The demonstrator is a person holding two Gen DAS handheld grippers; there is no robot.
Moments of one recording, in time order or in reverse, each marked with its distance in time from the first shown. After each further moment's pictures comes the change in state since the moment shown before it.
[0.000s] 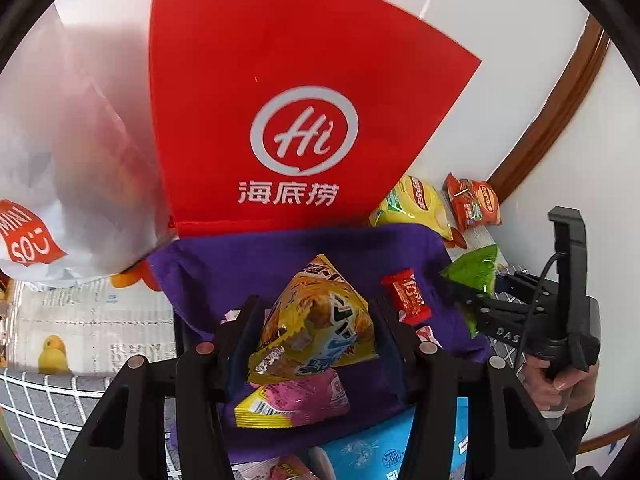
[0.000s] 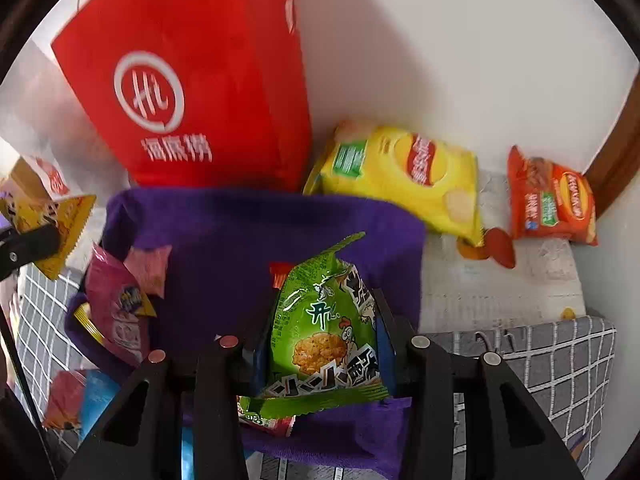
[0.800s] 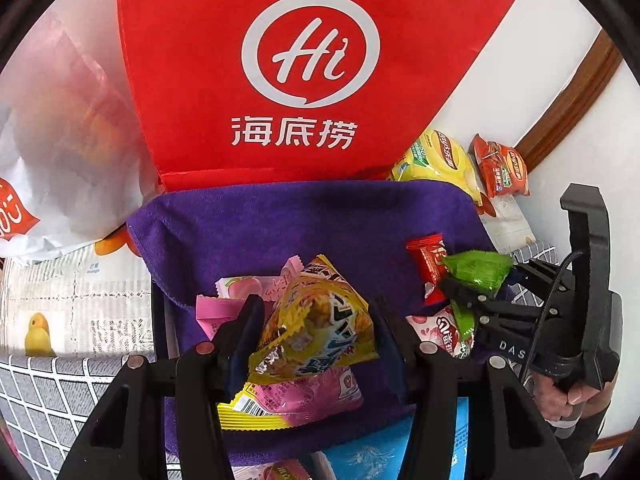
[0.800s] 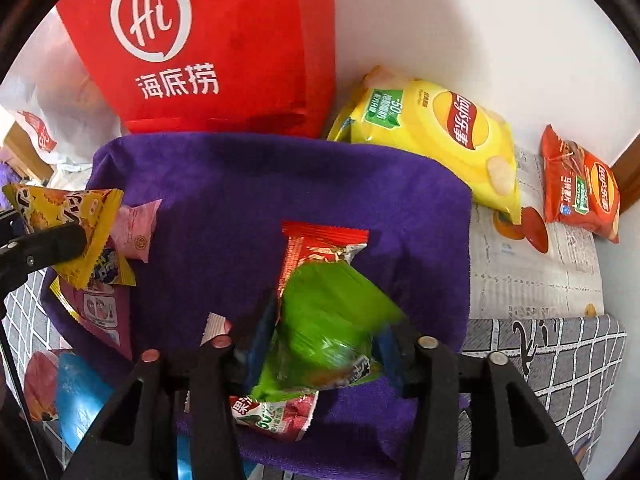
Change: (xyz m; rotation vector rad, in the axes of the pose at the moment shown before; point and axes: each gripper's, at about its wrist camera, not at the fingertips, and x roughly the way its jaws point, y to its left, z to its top) left arm 0.051 -0.005 -0.010 -0.014 0.125 0.059; right arm 0.039 0.023 -0.009 -0.058 0.109 -0.007
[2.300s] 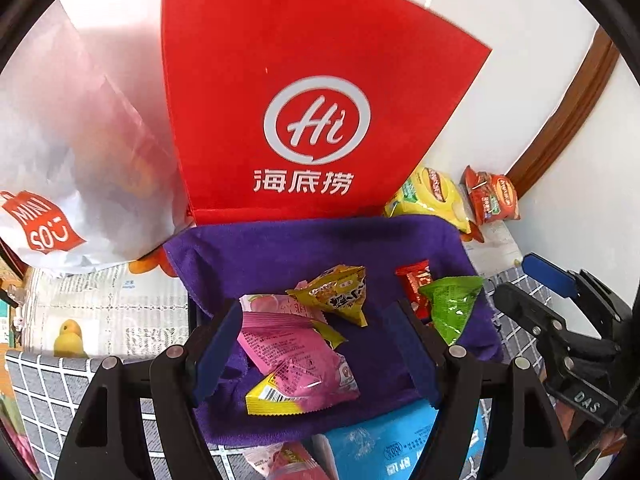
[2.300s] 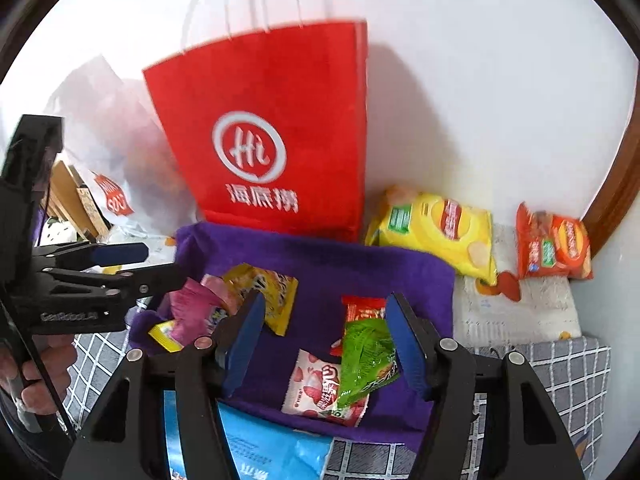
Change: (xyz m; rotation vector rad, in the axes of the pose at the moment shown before) left arm -0.060 0.003 0.003 -0.009 -0.108 0.017; right arm -0.120 0.035 -0.008 0.013 -0.313 0.040
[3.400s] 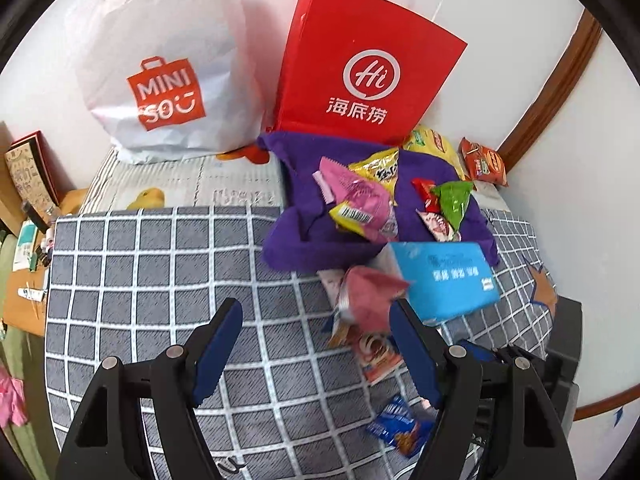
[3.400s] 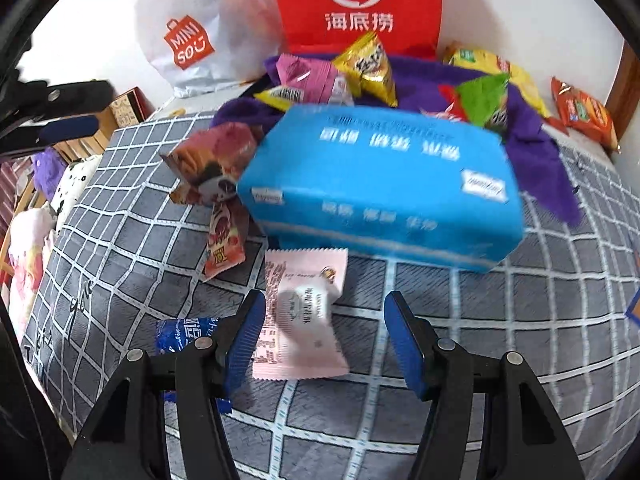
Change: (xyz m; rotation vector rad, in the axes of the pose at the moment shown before) left arm -0.103 0.075 -0.154 -0.055 -0.001 0.001; right arm -0.014 0.101 -0.194 0.022 0.231 0.080
